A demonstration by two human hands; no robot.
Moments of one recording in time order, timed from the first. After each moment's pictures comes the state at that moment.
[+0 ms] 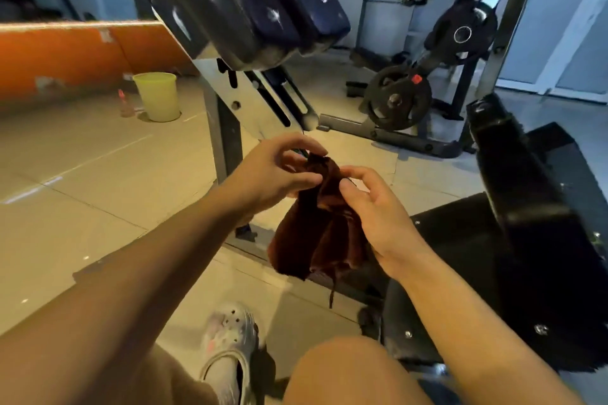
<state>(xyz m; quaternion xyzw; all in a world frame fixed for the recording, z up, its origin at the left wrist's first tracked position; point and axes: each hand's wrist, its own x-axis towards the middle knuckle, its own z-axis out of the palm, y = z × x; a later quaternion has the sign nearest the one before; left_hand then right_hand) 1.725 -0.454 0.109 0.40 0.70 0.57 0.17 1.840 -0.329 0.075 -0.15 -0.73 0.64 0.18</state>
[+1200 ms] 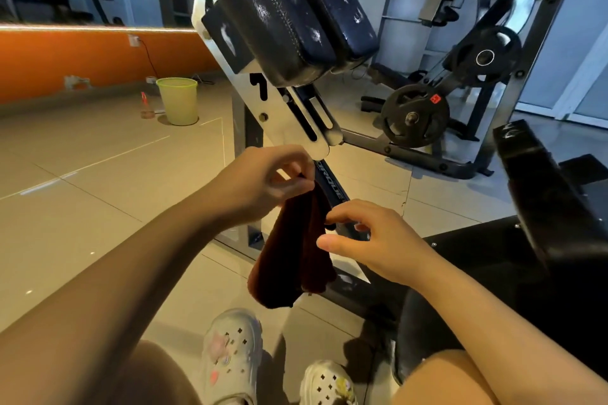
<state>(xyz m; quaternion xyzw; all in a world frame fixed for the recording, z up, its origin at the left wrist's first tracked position) 1.707 -0.505 0.126 0.47 0.78 0.41 0.04 1.816 -0.332 0.078 -0.05 -0.93 0.35 0.07</state>
